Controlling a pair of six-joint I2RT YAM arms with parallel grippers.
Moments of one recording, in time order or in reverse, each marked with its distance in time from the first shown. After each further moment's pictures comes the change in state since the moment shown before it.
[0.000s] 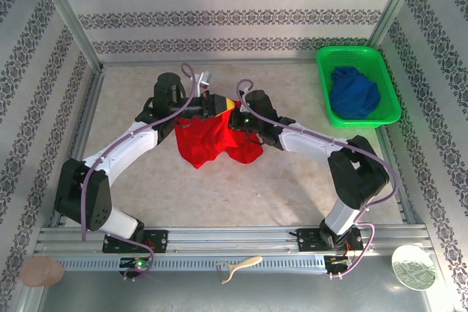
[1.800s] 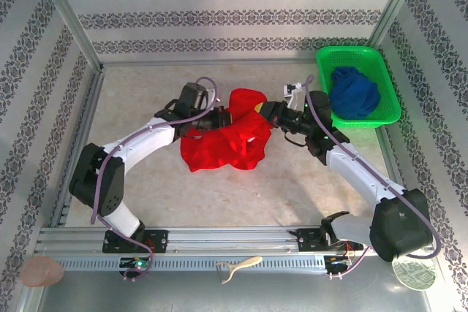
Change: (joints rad) left arm -0.096 0.139 0.094 -0.396 -0.452 0.332; right arm -0.295 -0.467 -0.254 0.037 -0.319 0.174
